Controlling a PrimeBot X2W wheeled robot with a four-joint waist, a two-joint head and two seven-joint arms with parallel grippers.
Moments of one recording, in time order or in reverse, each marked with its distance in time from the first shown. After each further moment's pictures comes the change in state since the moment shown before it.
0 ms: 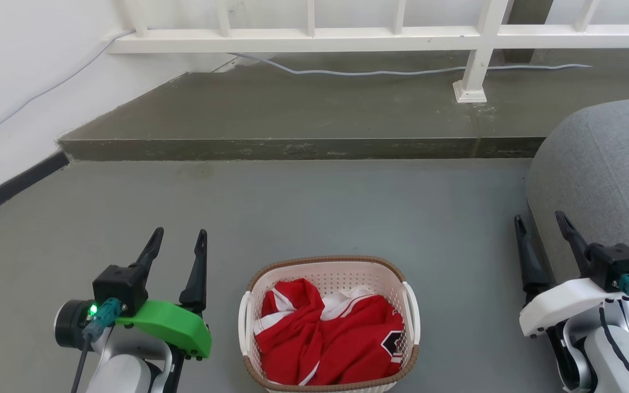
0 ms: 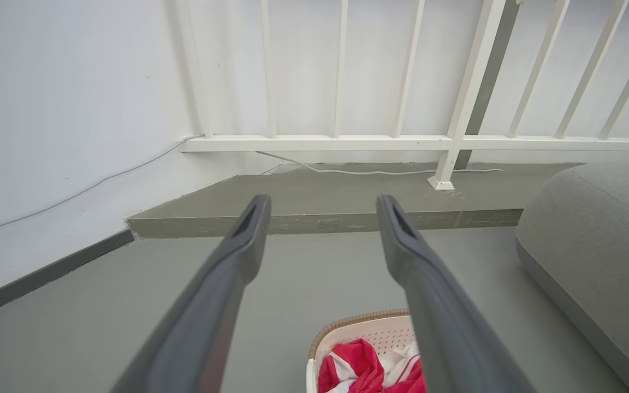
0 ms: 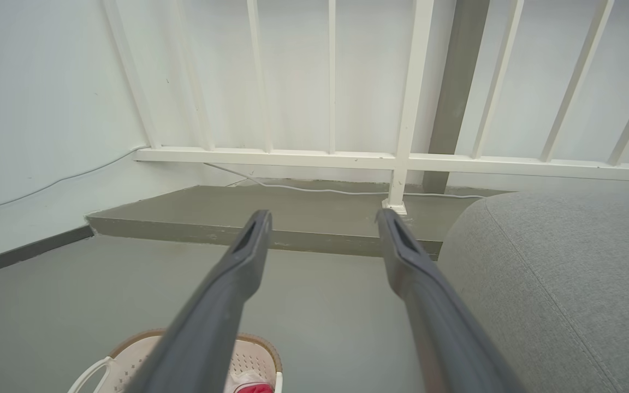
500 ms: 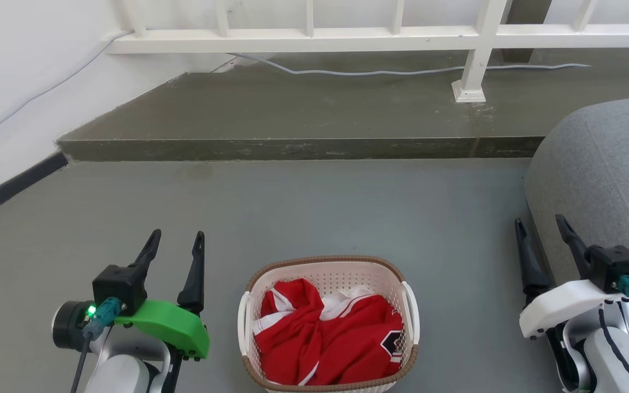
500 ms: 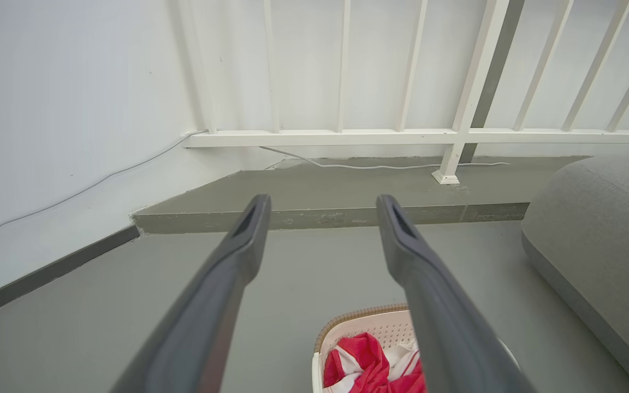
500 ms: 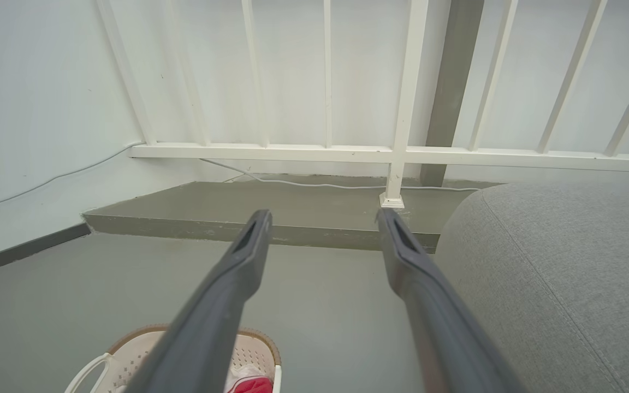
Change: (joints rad) left arm -0.001 0.007 -0.003 0.008 0.007 0.012 0.011; right arm 0.000 0.007 -0.003 0.021 -0.002 0.001 0.000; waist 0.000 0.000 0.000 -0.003
